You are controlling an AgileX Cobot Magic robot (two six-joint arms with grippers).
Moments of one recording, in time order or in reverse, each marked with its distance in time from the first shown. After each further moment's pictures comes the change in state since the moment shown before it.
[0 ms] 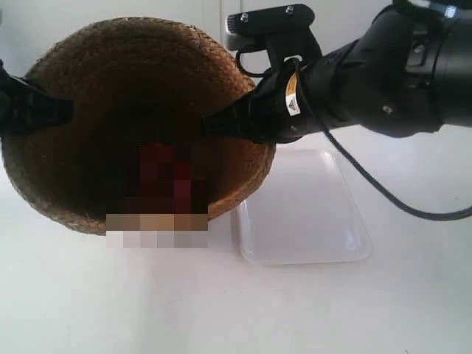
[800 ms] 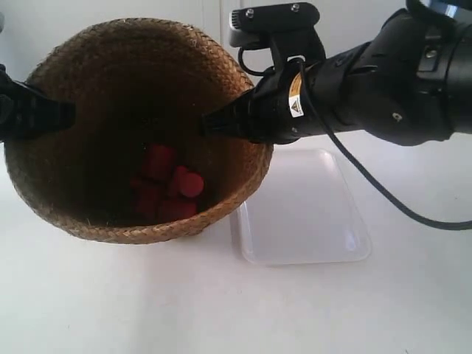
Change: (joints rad) left arm 0.000 0.029 0.023 0.004 -0.024 -0.027; right arm -0.006 -0.007 0.047 0.014 -0.094 -0.003
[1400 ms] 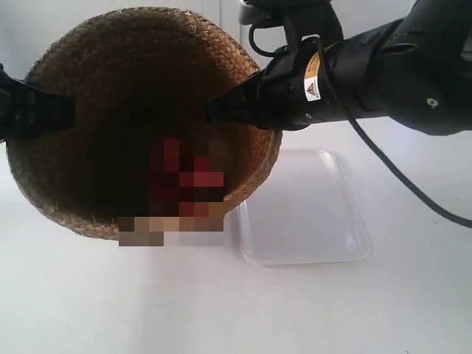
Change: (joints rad) left arm 0.000 -0.010 0.000 -0.034 0.022 -0.032; right arm 0.000 -0.064 0.001 0.009 0.014 -0.027
